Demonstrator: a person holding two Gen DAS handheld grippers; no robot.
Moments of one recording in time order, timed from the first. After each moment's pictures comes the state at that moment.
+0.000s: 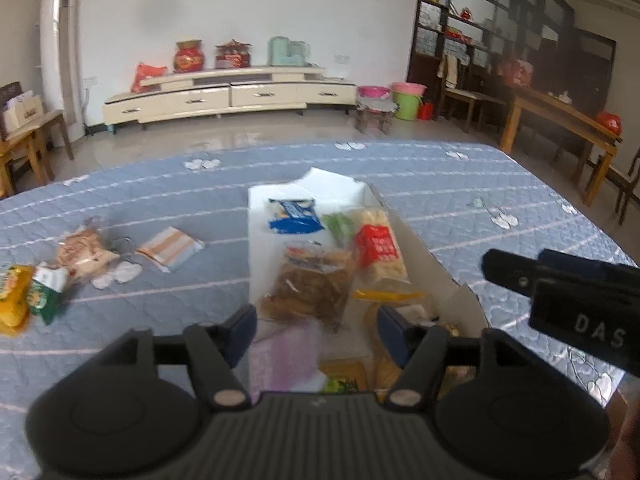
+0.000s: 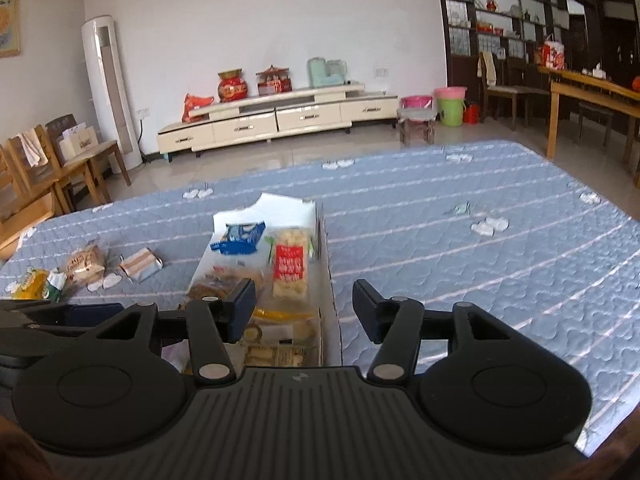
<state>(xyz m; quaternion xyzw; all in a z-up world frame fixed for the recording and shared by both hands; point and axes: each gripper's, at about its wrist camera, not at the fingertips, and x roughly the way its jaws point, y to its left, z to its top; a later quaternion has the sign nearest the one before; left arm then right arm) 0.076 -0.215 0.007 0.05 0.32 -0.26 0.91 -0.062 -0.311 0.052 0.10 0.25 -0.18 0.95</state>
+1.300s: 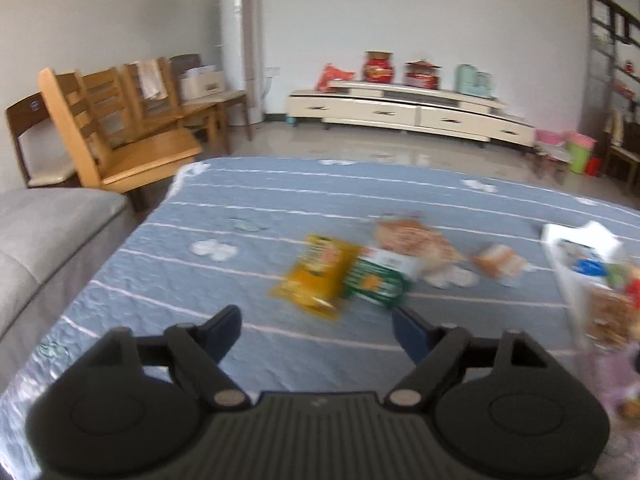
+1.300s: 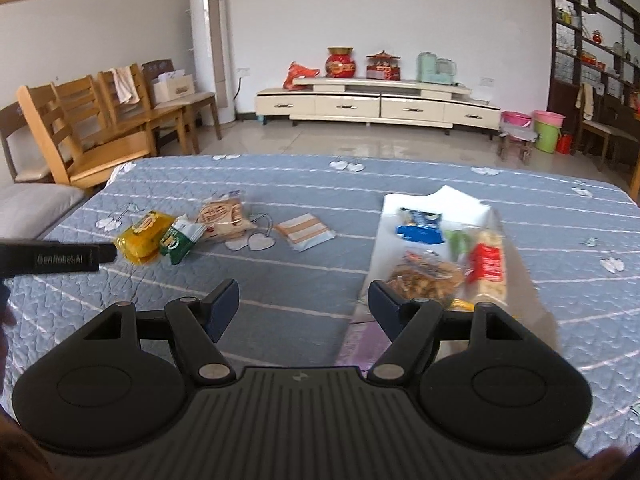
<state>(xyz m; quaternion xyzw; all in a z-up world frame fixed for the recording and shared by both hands) 0.151 0.009 -0.009 0.01 0.30 0.00 0.95 0.041 -0.176 0.040 0.03 0.30 -0.03 0.95</state>
